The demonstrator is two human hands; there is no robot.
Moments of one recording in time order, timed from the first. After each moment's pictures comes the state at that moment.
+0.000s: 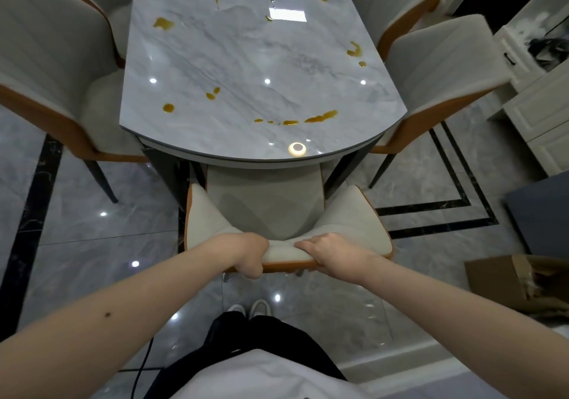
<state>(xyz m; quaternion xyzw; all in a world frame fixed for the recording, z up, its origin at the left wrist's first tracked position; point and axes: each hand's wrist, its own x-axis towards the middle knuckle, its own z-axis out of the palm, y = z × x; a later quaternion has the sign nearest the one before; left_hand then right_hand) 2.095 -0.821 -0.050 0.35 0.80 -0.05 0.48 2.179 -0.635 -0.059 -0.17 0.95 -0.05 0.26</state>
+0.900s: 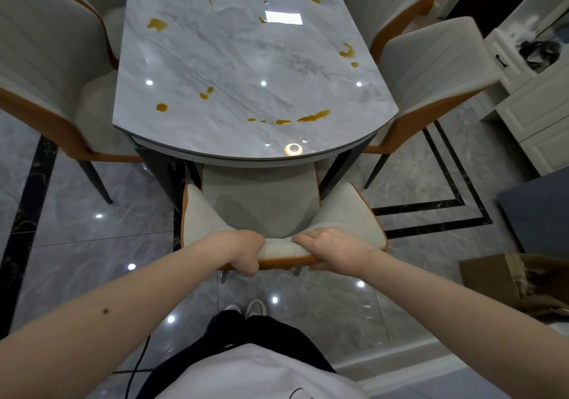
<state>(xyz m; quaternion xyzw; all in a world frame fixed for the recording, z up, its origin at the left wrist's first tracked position) 2.101 -0.815 -0.046 0.34 0.81 -0.04 0.48 2.183 -0.620 -0.050 -0.20 0.94 -0.05 0.26</state>
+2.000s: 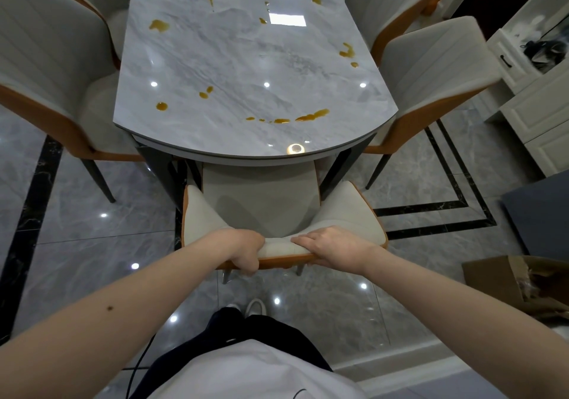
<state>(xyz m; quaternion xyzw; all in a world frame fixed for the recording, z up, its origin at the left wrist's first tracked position) 2.108 -0.804 -0.036 0.33 0.80 -0.07 0.49 2.190 -0.608 -0.049 -0.25 0.94 -0.05 0.23</state>
